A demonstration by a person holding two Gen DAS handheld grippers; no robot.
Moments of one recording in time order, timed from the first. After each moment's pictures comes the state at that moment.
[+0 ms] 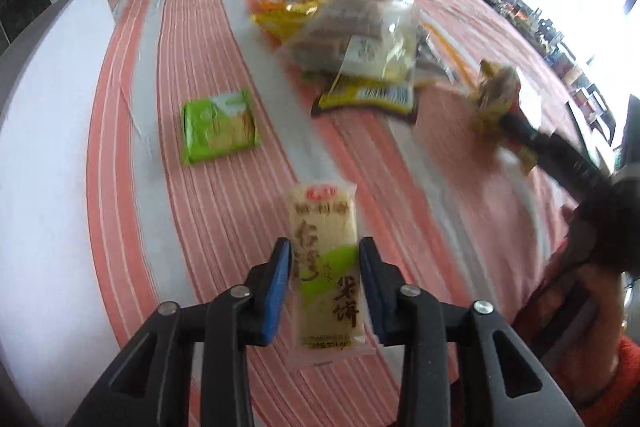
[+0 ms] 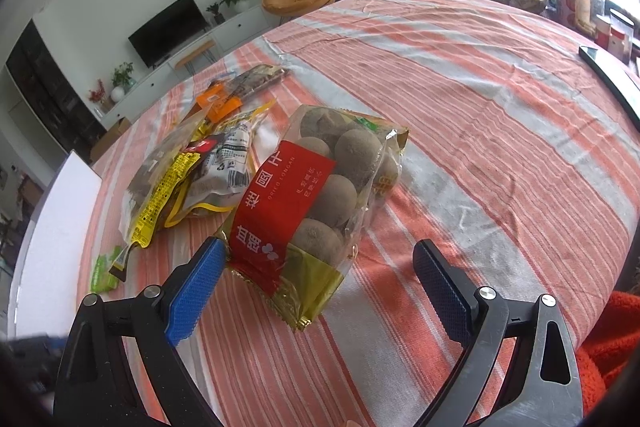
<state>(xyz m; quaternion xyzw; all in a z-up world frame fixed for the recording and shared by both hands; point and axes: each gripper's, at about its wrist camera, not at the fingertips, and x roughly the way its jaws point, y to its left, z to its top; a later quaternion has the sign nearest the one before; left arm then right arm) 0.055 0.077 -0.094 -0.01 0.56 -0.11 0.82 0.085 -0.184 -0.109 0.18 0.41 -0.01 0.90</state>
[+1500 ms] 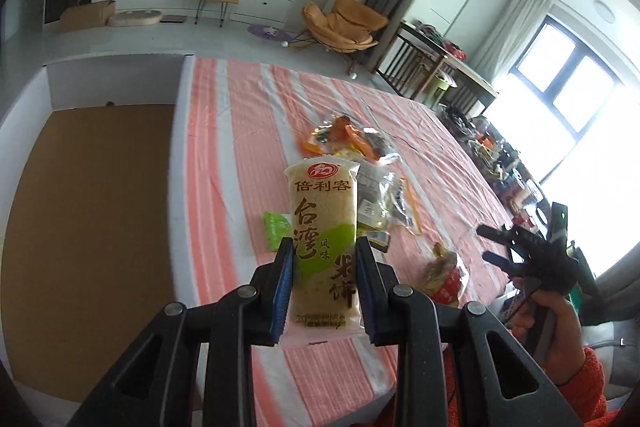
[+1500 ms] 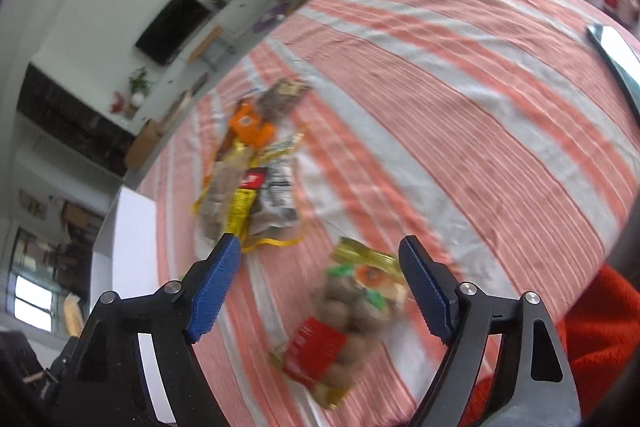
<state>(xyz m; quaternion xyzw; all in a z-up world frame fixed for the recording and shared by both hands) 0.015 0.196 0.042 -0.17 0.41 -0.12 0.89 0.105 -0.221 -0.042 0.28 0.48 0.03 0.83</state>
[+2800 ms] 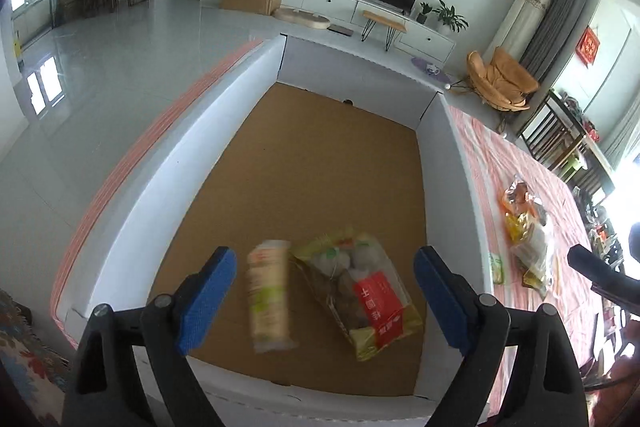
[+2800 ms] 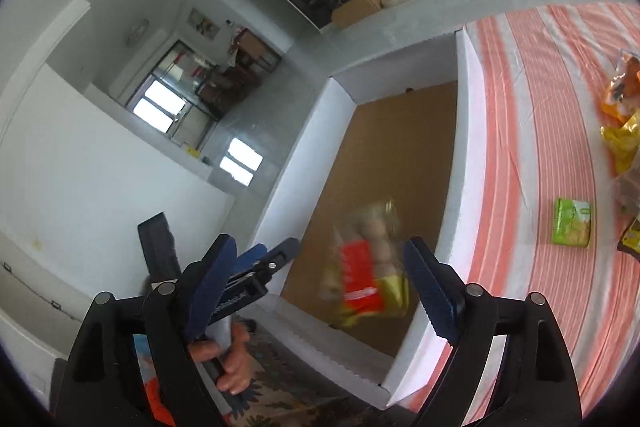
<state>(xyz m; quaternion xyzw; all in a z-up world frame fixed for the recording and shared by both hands) -0.065 0.369 0.005 -0.22 0.40 0.15 0.88 0.069 0.121 0.048 0.16 0.48 0.46 0.73</state>
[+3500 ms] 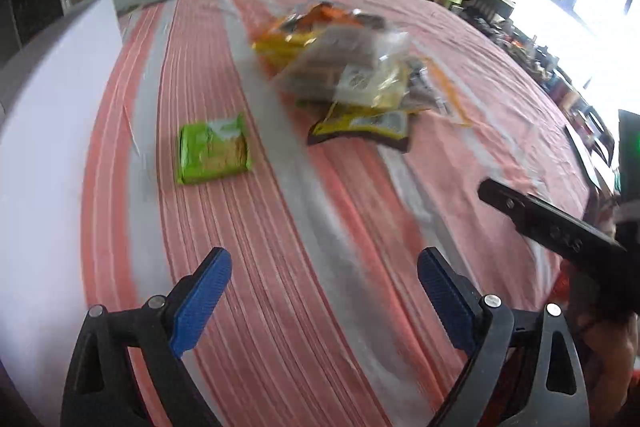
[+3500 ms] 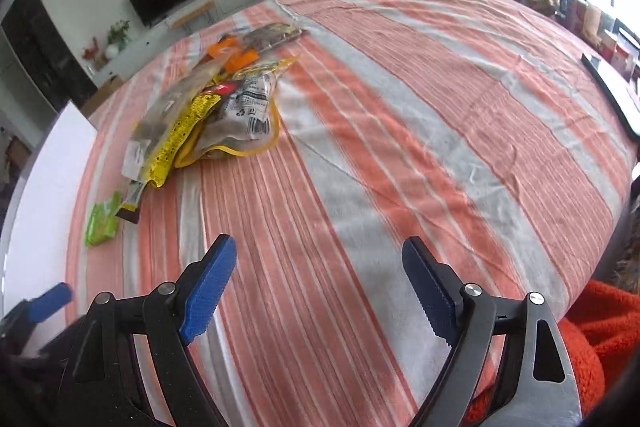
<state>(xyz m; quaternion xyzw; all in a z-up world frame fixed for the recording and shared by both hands) 0.056 0.068 -0.101 -0.05 0.50 -0.10 0.86 0.079 -0.149 -0.109 0.12 0.47 -0.01 0.87</state>
